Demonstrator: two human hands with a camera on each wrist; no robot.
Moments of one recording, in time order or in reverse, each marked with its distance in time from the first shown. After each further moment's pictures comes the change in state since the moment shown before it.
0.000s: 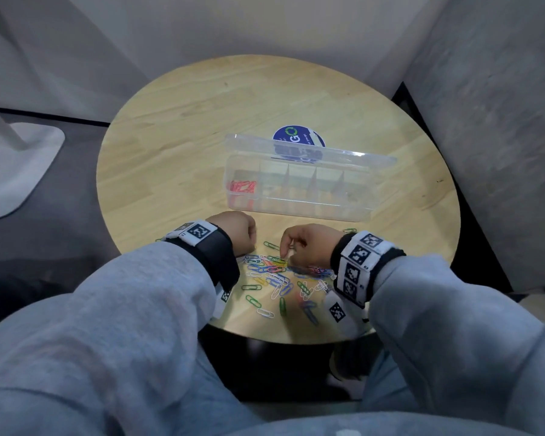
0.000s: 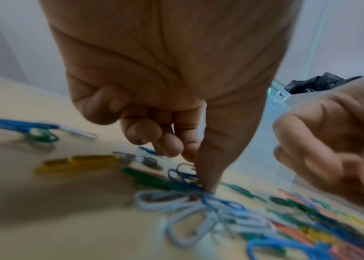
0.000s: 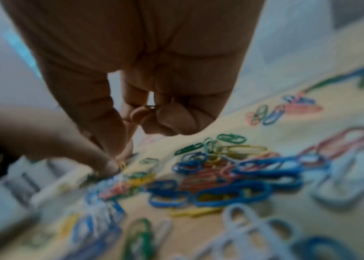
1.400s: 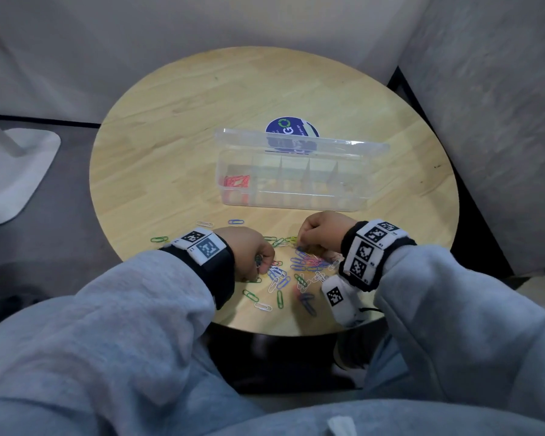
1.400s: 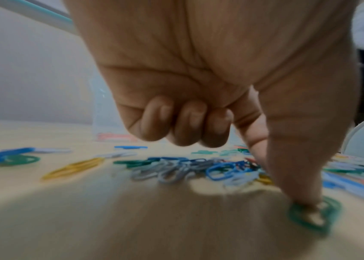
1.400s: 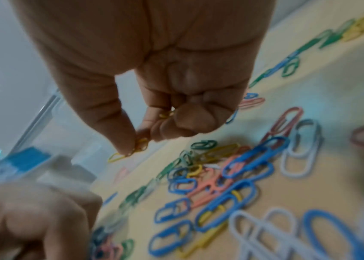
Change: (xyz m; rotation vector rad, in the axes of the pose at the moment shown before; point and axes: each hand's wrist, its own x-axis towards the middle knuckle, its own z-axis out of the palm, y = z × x) left_hand -0.015 0.020 0.012 0.207 -0.271 0.186; right_hand 0.000 0.024 -0.011 0.337 0.084 0.200
